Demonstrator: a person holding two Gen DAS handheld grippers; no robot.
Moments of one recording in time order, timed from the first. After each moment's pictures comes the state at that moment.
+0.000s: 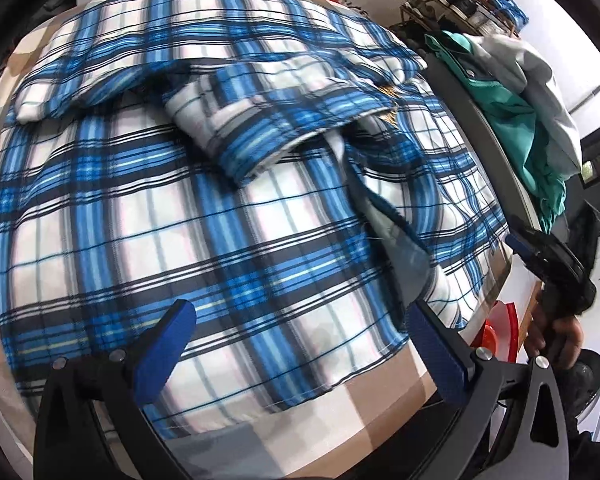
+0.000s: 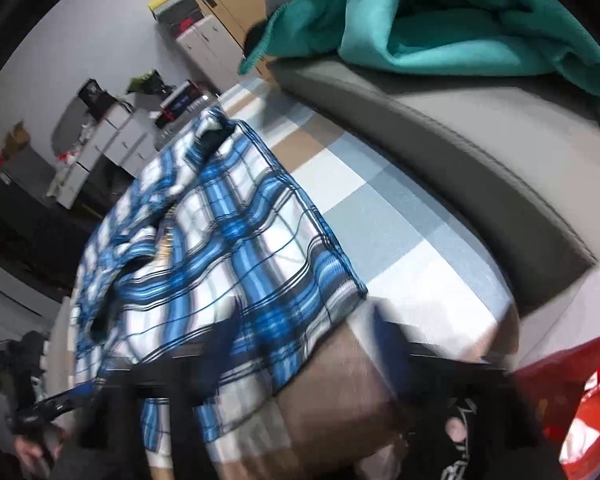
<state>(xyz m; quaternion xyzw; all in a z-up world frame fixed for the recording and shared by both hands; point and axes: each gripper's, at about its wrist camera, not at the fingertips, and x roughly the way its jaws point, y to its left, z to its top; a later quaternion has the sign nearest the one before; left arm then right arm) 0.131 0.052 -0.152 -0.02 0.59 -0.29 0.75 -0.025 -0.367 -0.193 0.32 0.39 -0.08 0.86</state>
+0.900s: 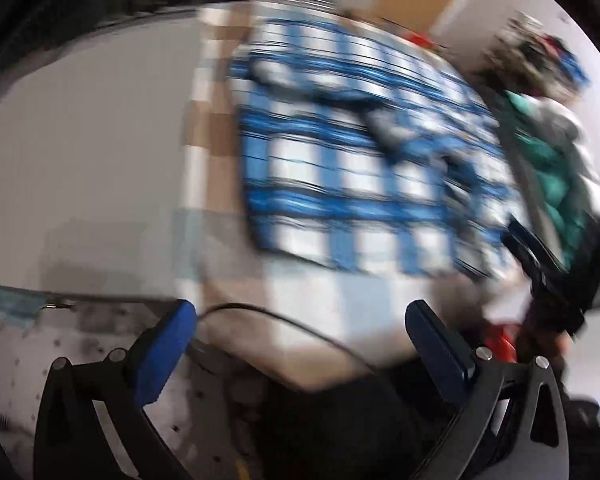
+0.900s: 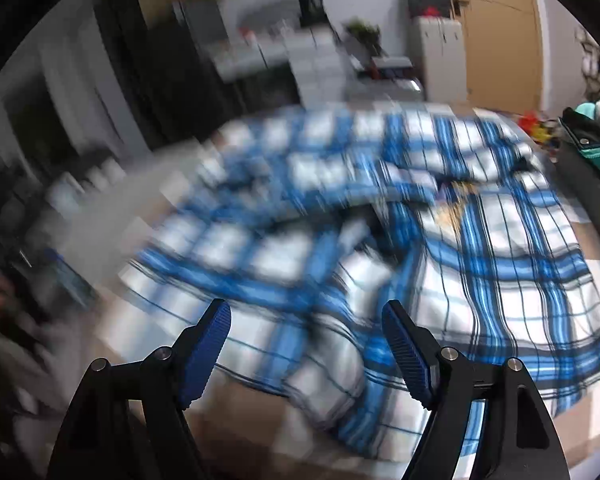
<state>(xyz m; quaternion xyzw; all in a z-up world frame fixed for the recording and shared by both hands) 0.040 0.203 -0.067 -0.07 0.60 -0.18 0.78 0.001 -0.167 -0.136 0.09 0.34 0.21 0.91</state>
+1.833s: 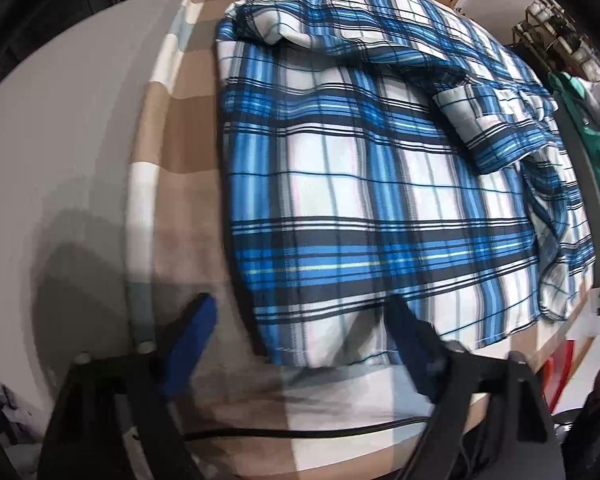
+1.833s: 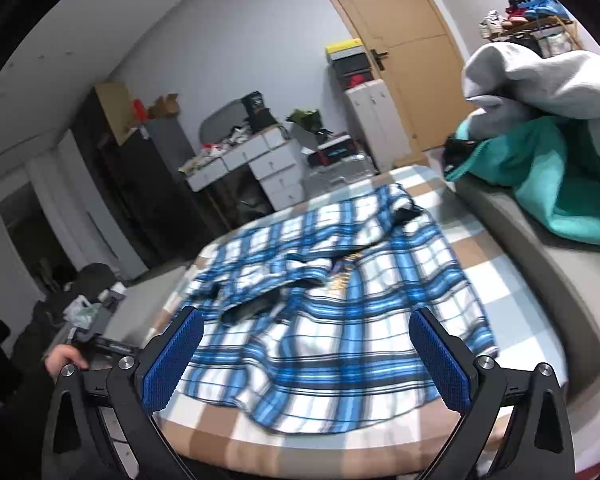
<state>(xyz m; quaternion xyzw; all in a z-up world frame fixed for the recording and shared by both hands) 0.115 0.169 -0.156 0.01 0.62 -0.11 0.77 -0.058 -0.290 -0.101 0.19 0.23 0.12 0.95</state>
